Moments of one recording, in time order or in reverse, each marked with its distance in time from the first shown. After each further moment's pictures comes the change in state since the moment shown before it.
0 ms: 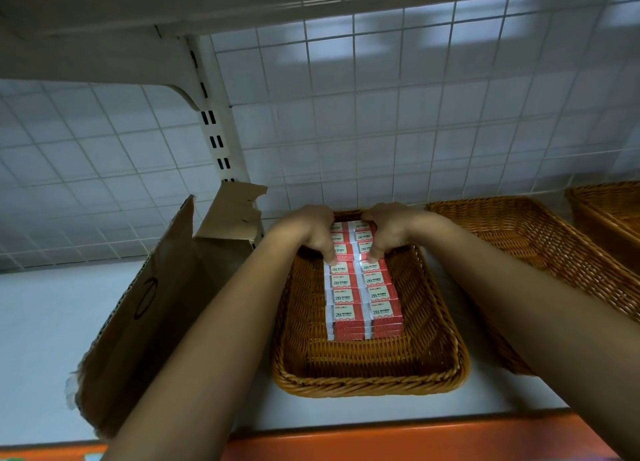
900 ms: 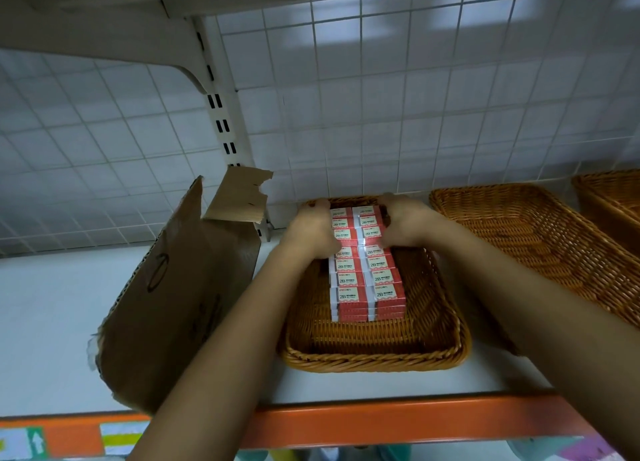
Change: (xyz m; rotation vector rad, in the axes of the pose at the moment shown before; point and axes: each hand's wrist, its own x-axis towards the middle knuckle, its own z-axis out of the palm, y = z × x) left_hand -0.018 -0.007 0.040 -0.153 0.355 -0.032; right_hand -0.019 0.004 0.019 0.106 0.215 0.027
